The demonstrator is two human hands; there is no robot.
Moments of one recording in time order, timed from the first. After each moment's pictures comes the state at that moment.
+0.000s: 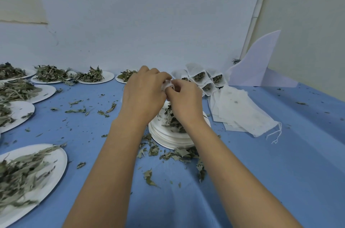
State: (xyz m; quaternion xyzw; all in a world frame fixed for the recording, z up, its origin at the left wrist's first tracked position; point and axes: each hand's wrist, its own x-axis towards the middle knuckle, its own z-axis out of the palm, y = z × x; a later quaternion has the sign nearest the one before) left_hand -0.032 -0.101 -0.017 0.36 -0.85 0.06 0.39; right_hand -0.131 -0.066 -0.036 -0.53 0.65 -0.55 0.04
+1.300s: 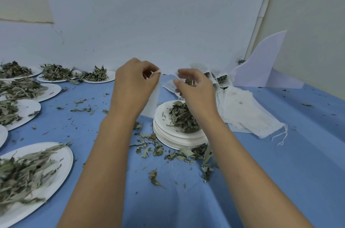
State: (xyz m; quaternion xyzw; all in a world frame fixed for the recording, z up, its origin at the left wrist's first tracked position) left_hand -0.011 -0.111 -0.010 0.38 -0.75 -0.12 0.53; right_hand -0.148 -0.065 -0.029 -0.50 0.57 -0.64 0.14
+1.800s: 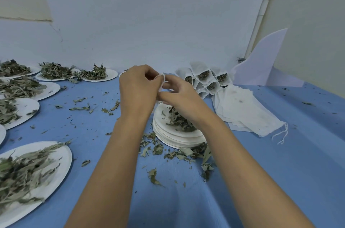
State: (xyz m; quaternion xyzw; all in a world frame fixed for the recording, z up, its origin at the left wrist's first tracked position) left_hand -0.027 -0.108 -0.020 0.43 -0.69 -0.17 0.55; right_hand -0.134 -0.064 -0.028 -0.60 0.55 -0.51 0.30
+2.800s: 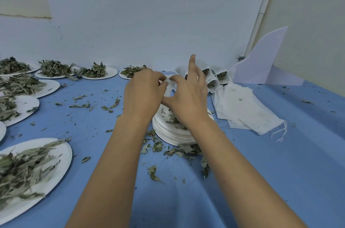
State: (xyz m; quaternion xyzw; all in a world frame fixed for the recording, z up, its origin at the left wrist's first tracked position) left_hand -0.031 -0.111 -0.027 0.42 -0.79 -0.07 0.44; right_hand -0.130 -0.070 -0.039 -0.57 0.75 -0.34 -0.11
